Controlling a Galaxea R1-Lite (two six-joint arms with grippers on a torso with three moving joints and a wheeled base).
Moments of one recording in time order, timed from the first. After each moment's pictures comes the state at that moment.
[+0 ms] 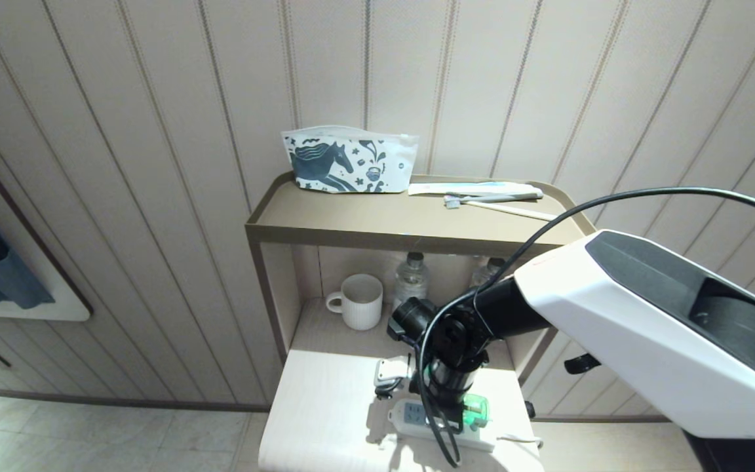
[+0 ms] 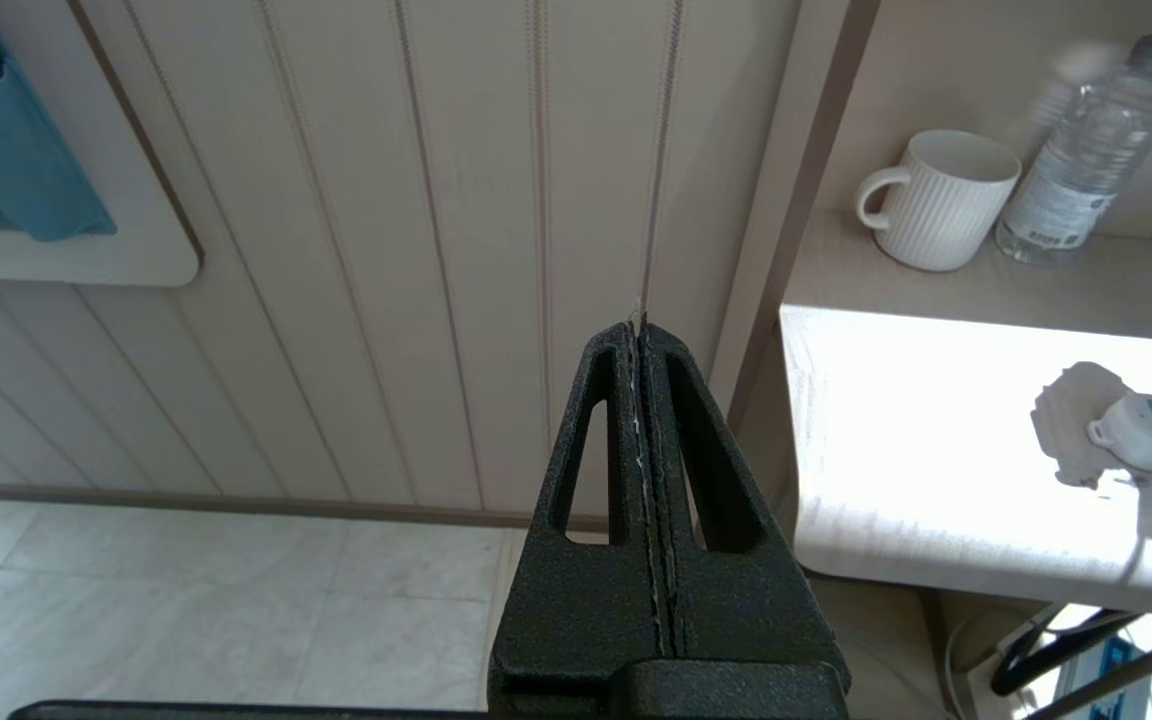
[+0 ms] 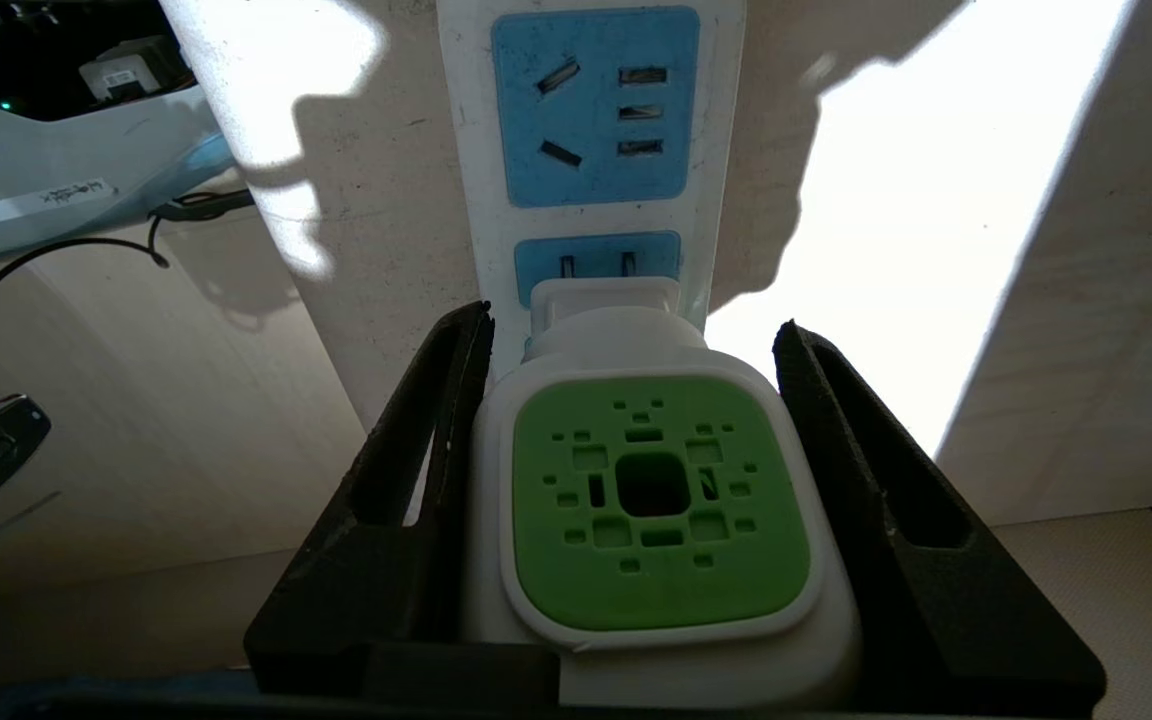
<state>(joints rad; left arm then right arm) 0.00 0.00 0.00 0.01 -0.01 0.00 0.65 2.35 -1.51 0.50 -0.13 -0.69</state>
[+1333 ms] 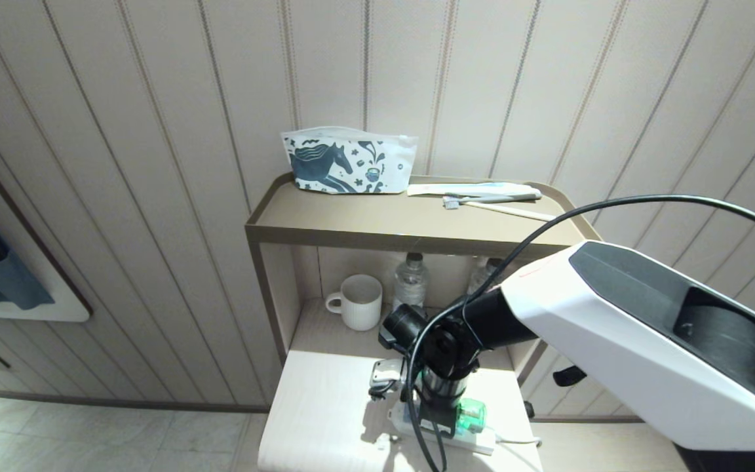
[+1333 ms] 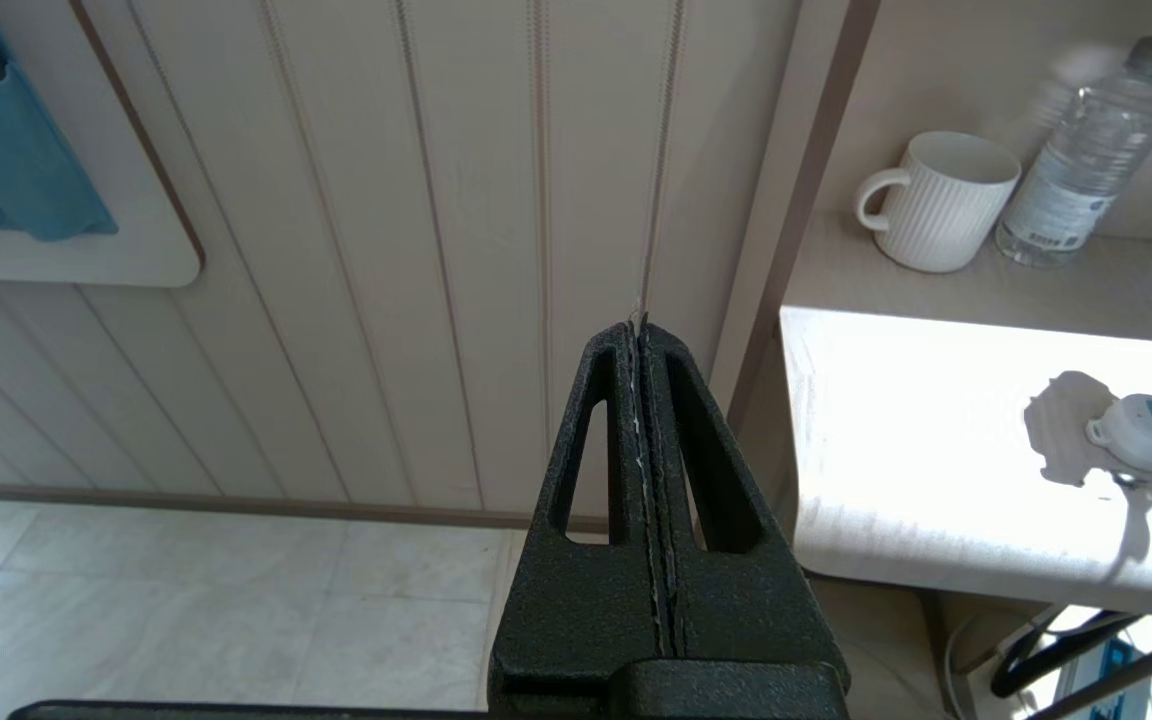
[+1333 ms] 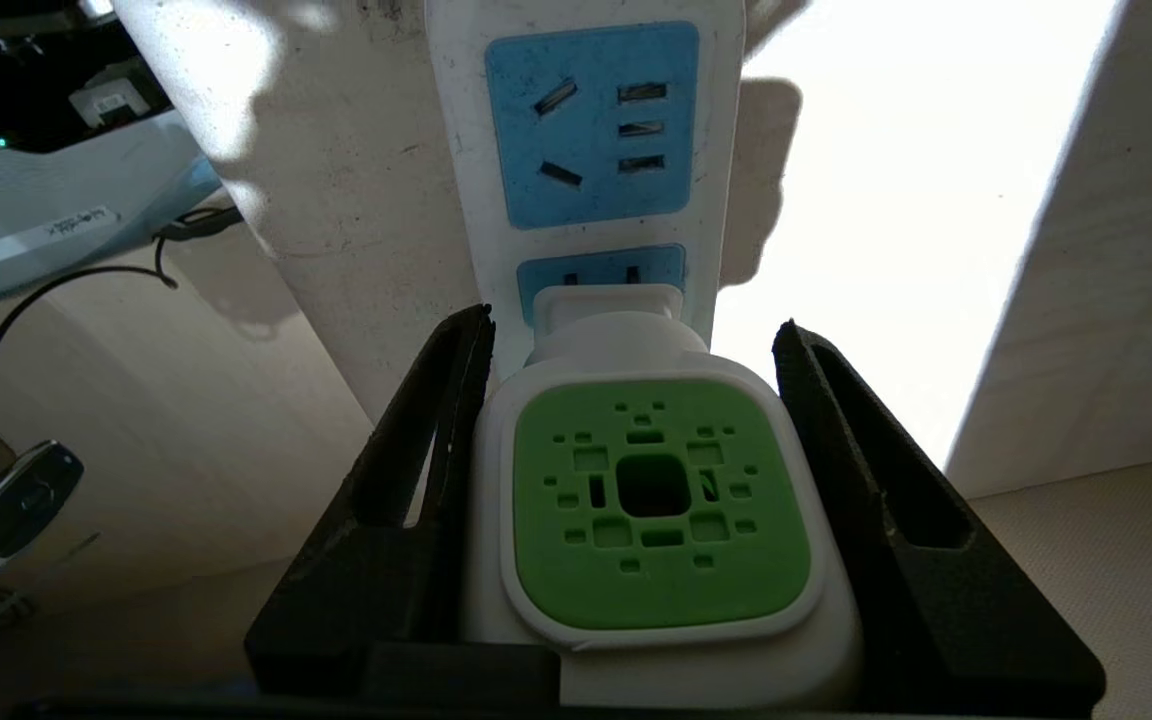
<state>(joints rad) 0.00 0.00 0.00 0.01 -0.01 0.00 0.69 2.39 -1.49 0.46 -0.16 -0.58</state>
